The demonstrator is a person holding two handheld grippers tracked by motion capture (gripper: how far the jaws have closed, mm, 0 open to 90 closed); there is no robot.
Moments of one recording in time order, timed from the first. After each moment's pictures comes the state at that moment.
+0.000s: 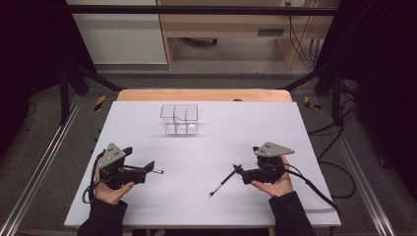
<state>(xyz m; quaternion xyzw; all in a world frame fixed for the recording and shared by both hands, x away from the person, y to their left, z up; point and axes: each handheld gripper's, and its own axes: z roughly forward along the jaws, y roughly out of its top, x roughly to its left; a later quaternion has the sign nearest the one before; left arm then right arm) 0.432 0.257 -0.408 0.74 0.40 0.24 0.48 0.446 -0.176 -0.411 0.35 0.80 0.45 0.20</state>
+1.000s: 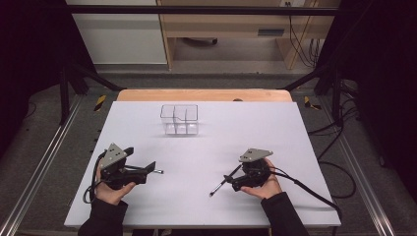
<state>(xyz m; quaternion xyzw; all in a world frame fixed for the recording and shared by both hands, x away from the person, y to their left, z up) 0.431 0.255 -0.408 0.75 0.40 0.24 0.48 0.456 -0.150 -0.446 0.32 0.85 0.39 0.15</state>
